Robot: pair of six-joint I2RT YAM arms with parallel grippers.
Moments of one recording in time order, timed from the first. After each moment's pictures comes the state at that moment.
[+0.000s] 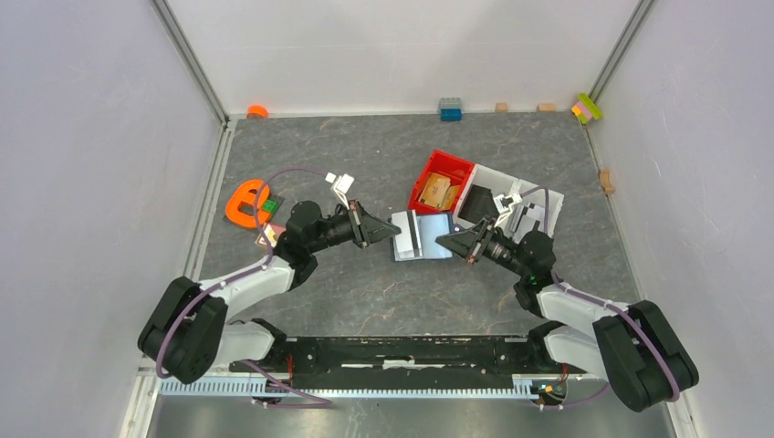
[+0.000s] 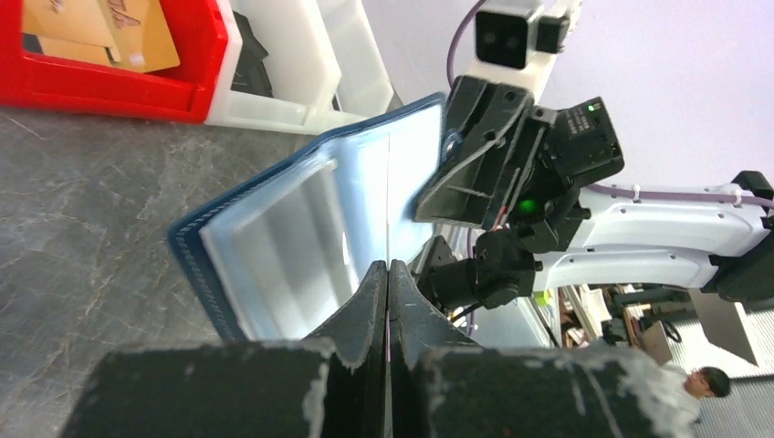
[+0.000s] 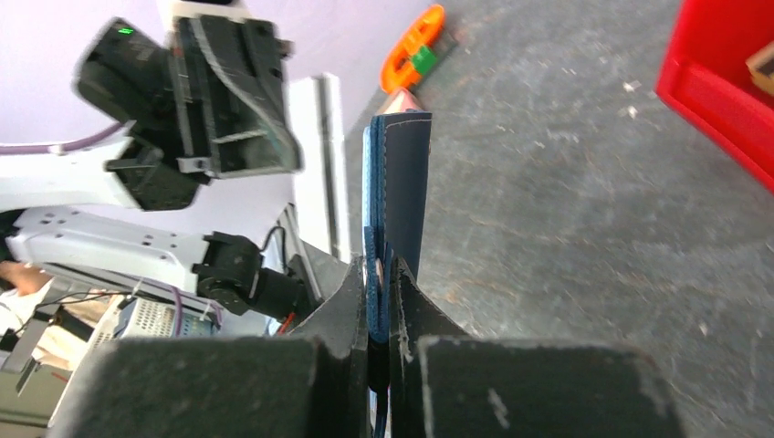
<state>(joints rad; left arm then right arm) -0.54 1.27 0.48 0.72 0.64 -0.87 0.37 1.12 0.17 1.04 -0.64 0.88</state>
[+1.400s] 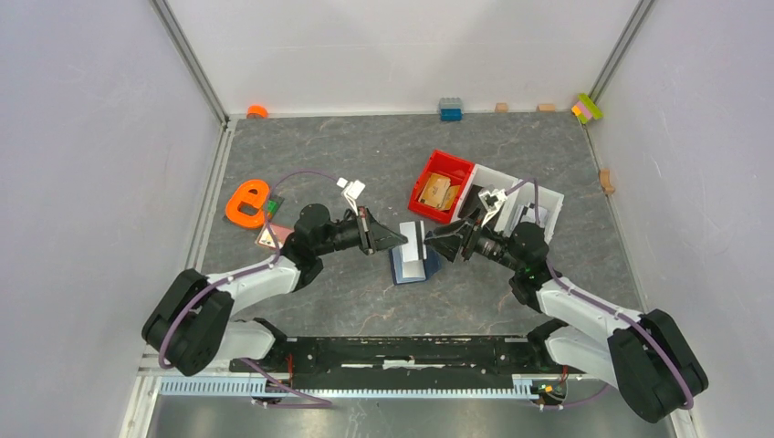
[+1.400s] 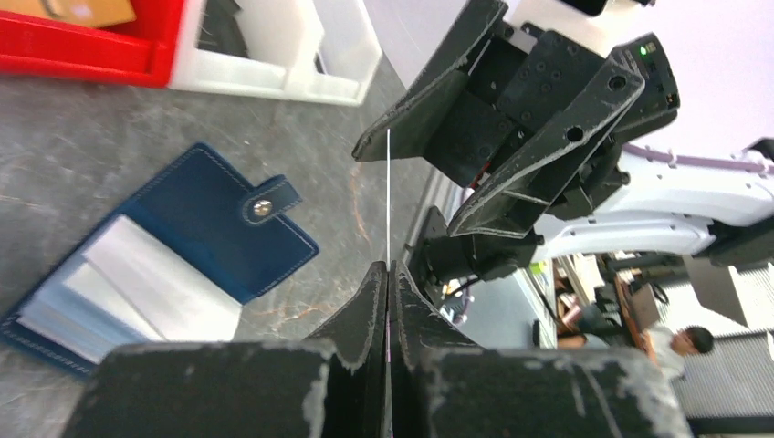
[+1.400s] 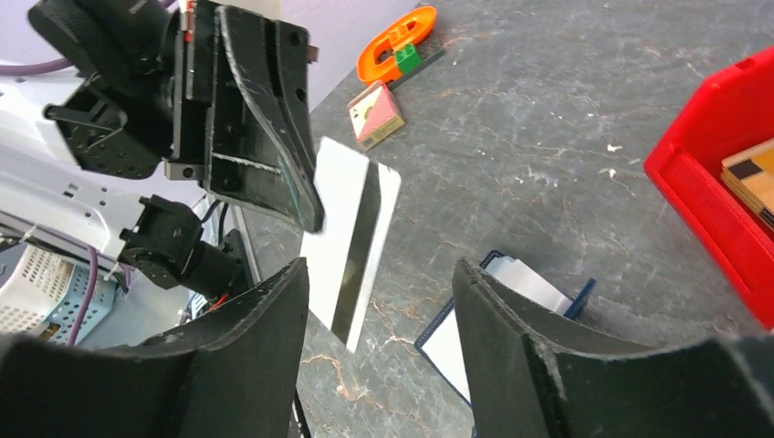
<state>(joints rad) -0.58 1.27 0.48 0.70 0.63 -0.85 0.47 1.06 0.29 0.76 -0.57 0.57</state>
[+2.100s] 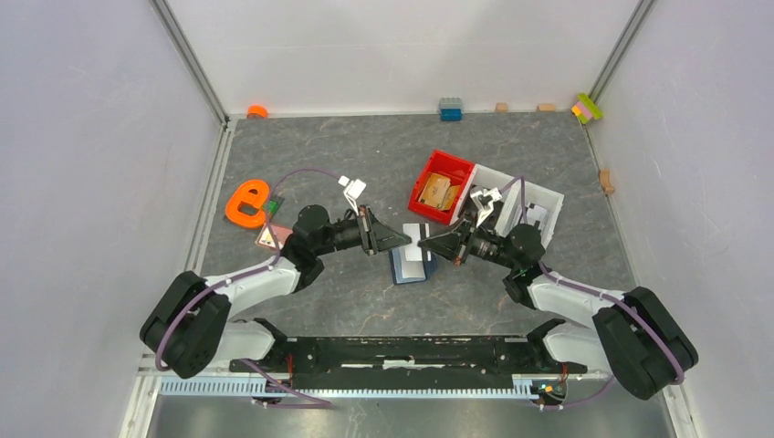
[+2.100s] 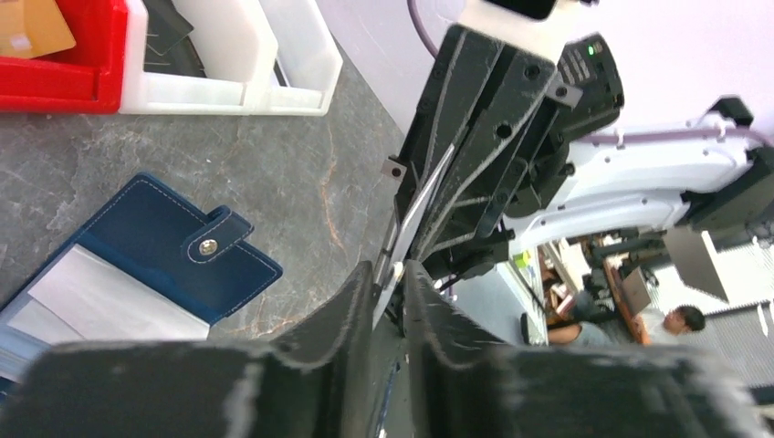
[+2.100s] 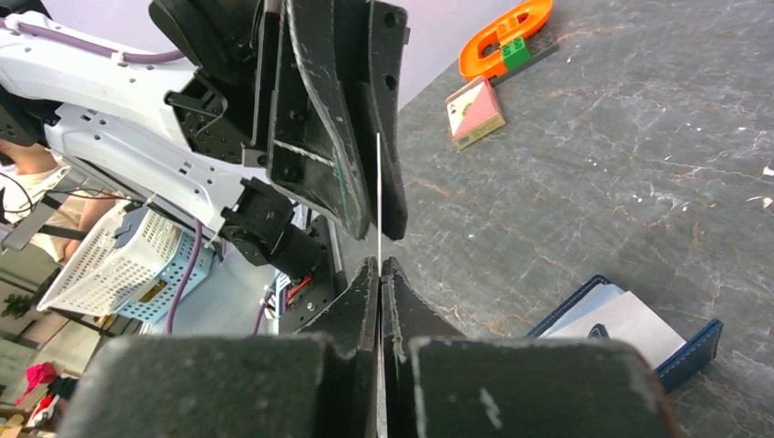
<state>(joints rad) -0.61 1.29 0.49 0.79 0.68 -0.88 0.51 1.19 0.28 1.04 -0.72 0.74</state>
